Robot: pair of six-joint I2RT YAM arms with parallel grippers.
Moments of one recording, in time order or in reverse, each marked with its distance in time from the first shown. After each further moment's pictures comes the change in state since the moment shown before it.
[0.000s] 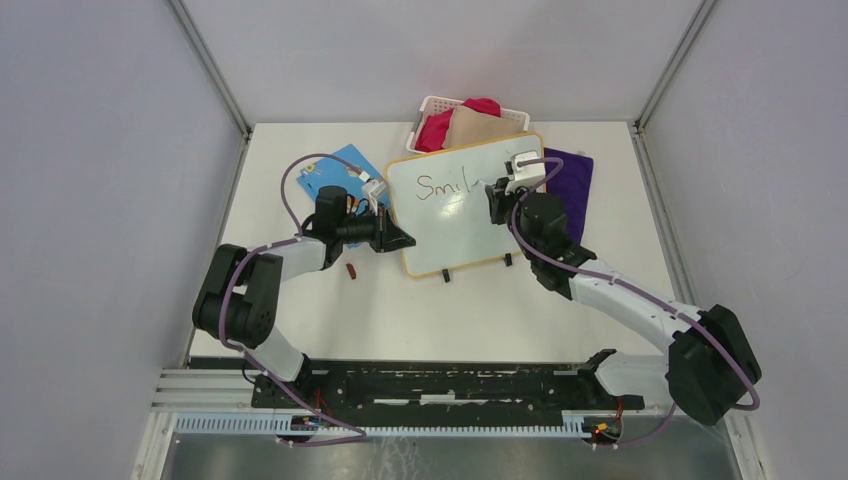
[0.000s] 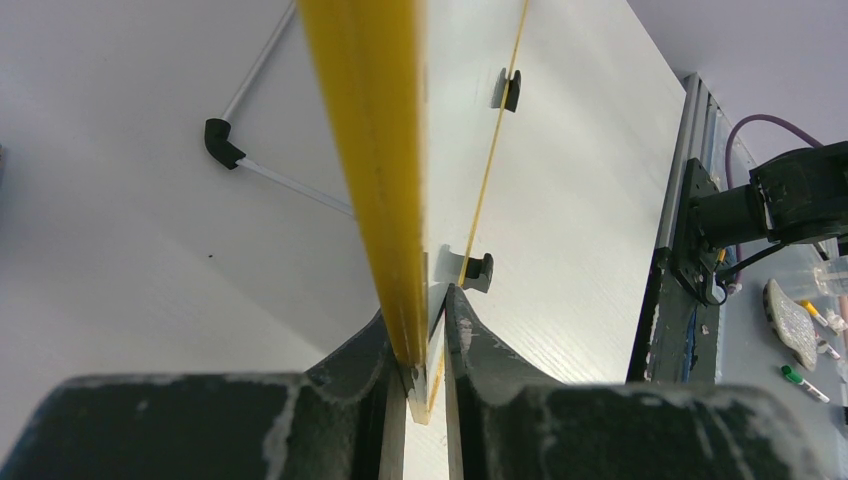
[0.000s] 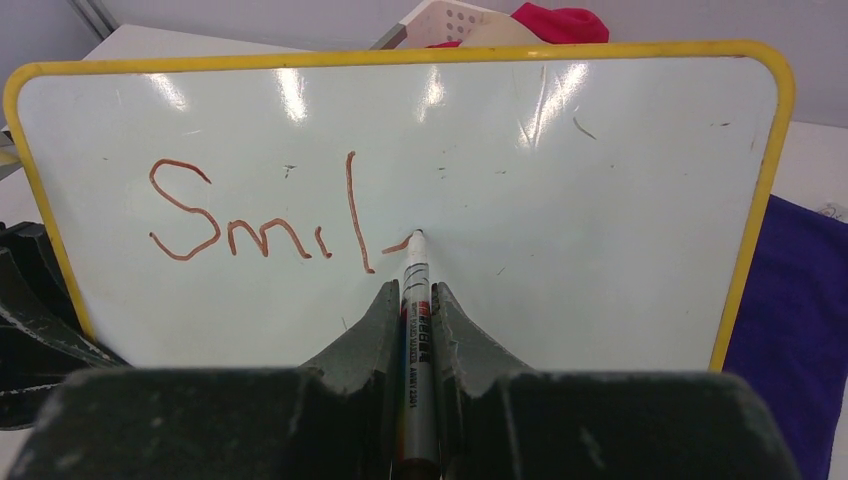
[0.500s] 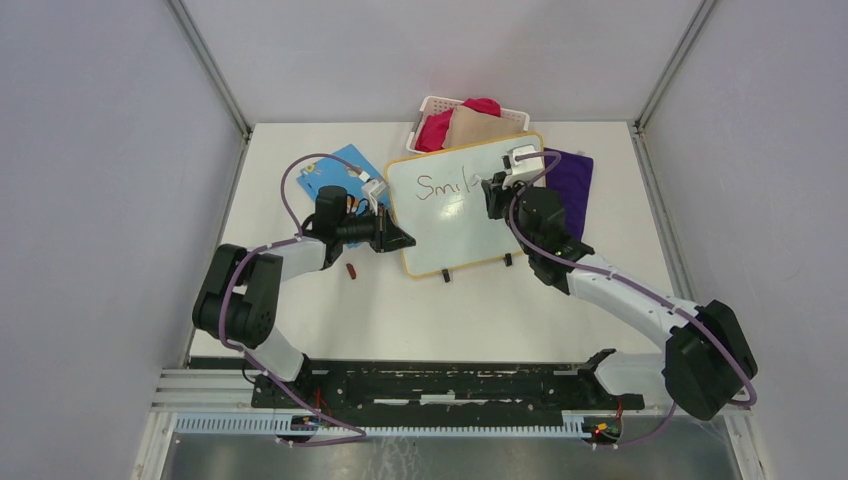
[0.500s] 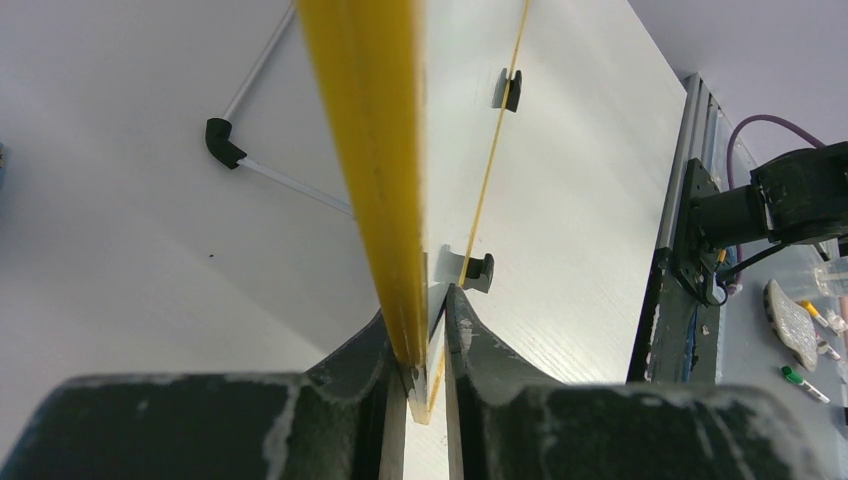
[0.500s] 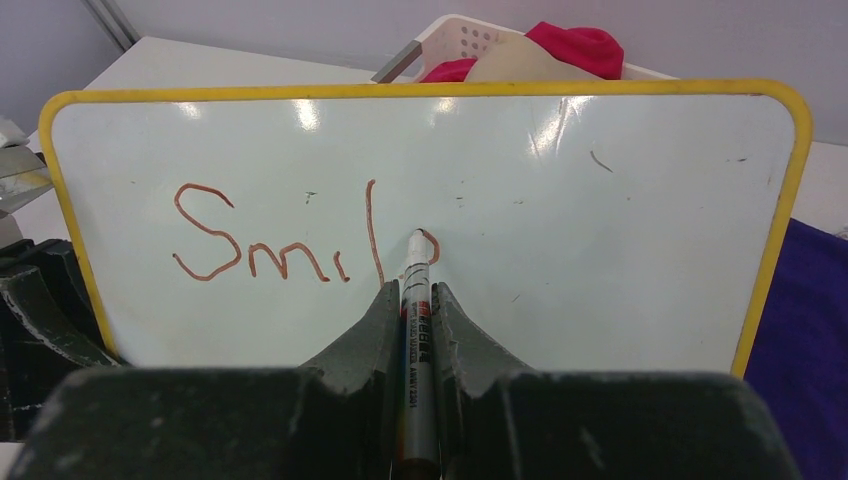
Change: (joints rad) left arm 0.000 0.000 0.001 -0.002 0.000 0.001; right arm -0.005 0.027 0.045 -0.002 -0.031 0.001
